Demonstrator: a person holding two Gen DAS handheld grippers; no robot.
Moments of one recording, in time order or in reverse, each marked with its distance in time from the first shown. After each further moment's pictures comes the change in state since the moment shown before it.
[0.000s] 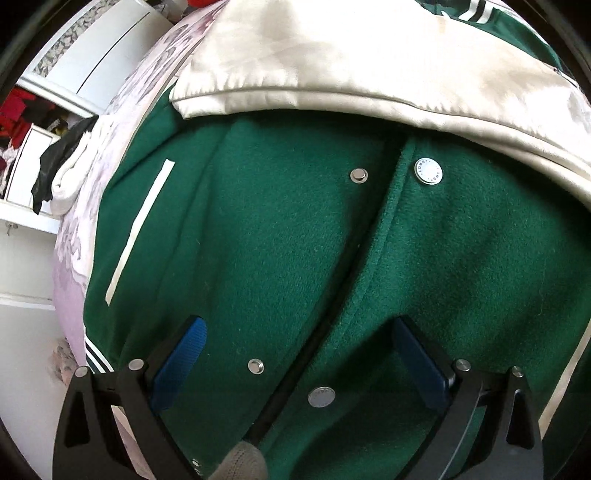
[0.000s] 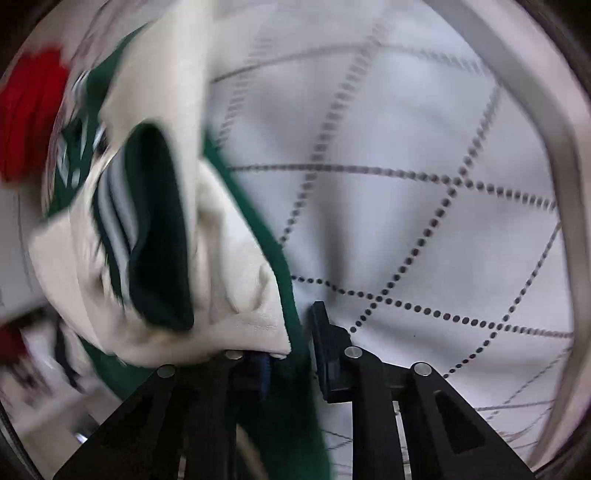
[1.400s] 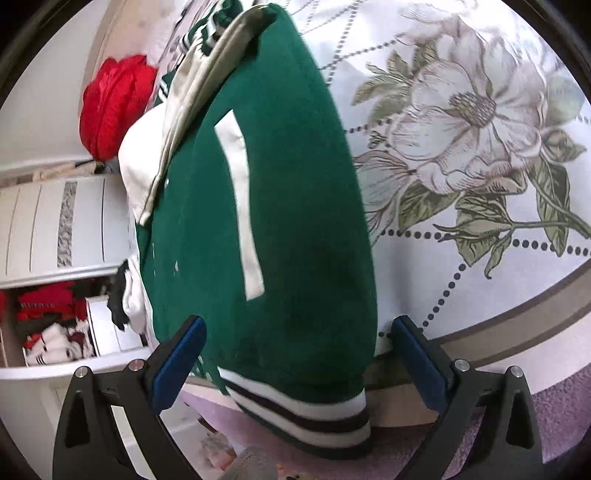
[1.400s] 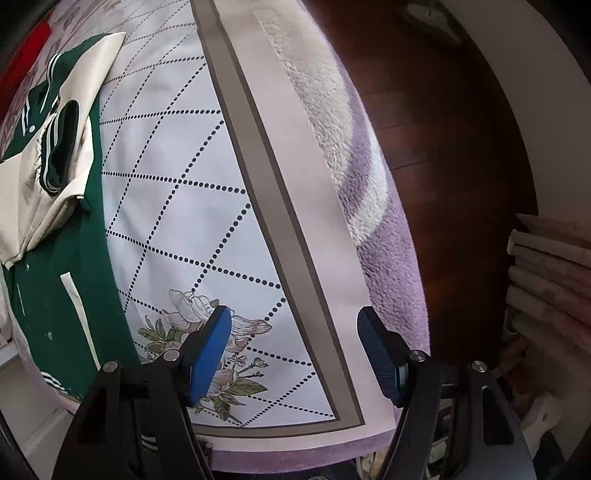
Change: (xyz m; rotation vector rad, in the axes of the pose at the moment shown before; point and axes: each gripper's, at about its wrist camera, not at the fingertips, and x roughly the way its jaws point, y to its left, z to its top) left arm -0.092 -0.217 -0.210 0.697 -0.142 0.360; right arm -0.182 -0.173 -0.049 -0.157 -0.035 -0.413
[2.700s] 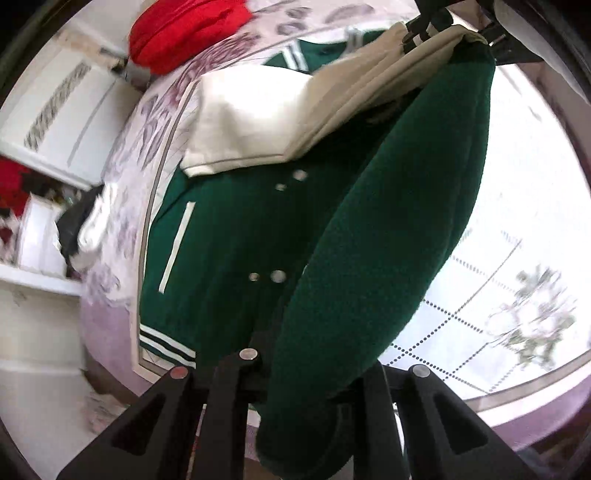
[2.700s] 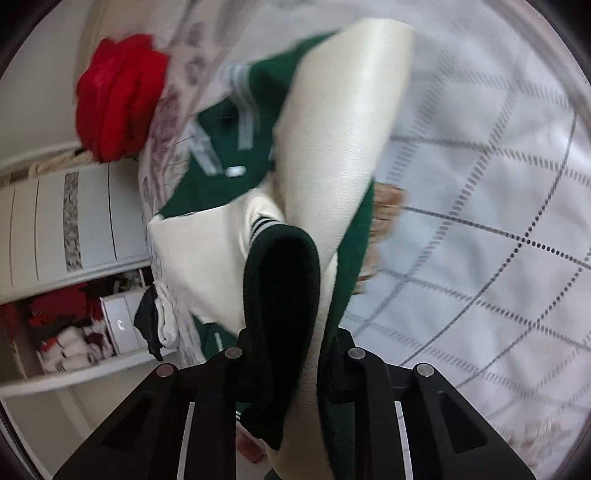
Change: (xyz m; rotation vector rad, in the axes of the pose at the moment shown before) left arm 0.023 0.254 -0.029 -0.518 -0.042 -0.380; right arm 0.038 0.343 0.155 -0.045 -0.022 0.679
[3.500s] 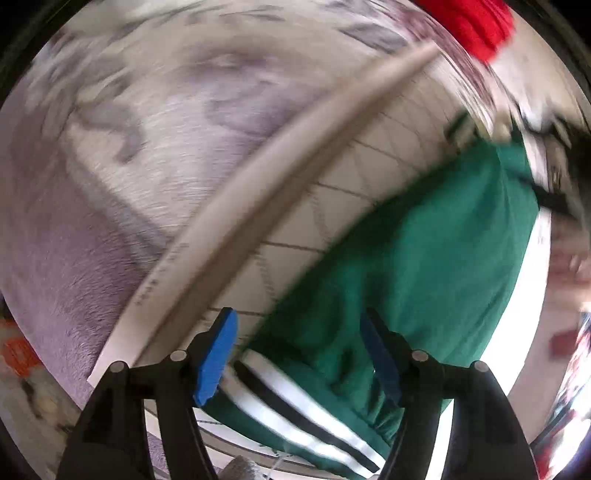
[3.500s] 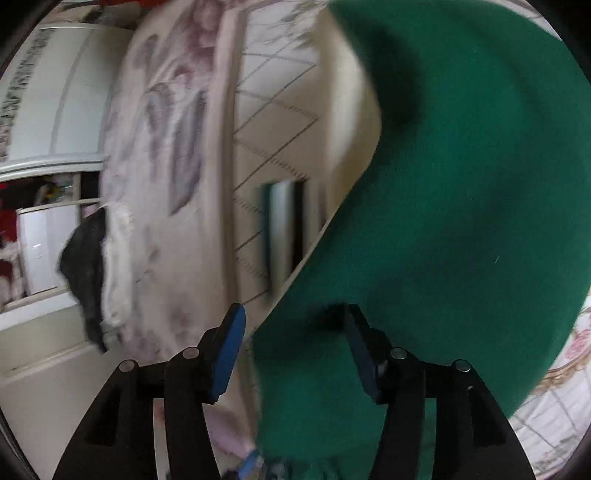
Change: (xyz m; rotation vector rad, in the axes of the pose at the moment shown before) left arm 0.220 0.397 -0.050 -0.816 0.207 -0.505; right arm 0.336 0.365 -0.051 -0.288 0.235 -0.303
